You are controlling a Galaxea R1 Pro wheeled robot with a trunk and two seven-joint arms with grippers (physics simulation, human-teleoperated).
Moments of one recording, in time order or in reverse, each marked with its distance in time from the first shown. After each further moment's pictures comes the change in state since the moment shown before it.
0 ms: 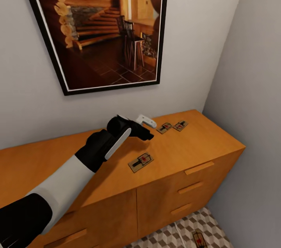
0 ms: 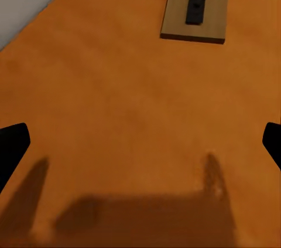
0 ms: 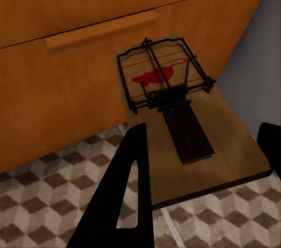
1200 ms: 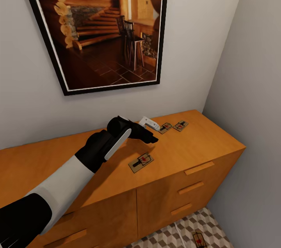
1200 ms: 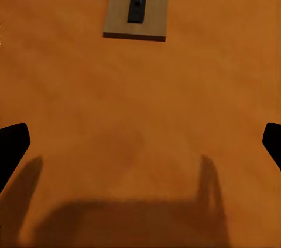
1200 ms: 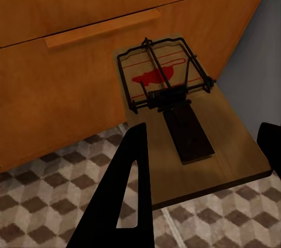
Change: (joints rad) left arm 0.001 0.004 -0.009 -0.003 0.002 -0.003 -0.131; right arm 0.000 0.002 0.000 0.000 0.000 0.003 -0.001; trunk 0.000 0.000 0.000
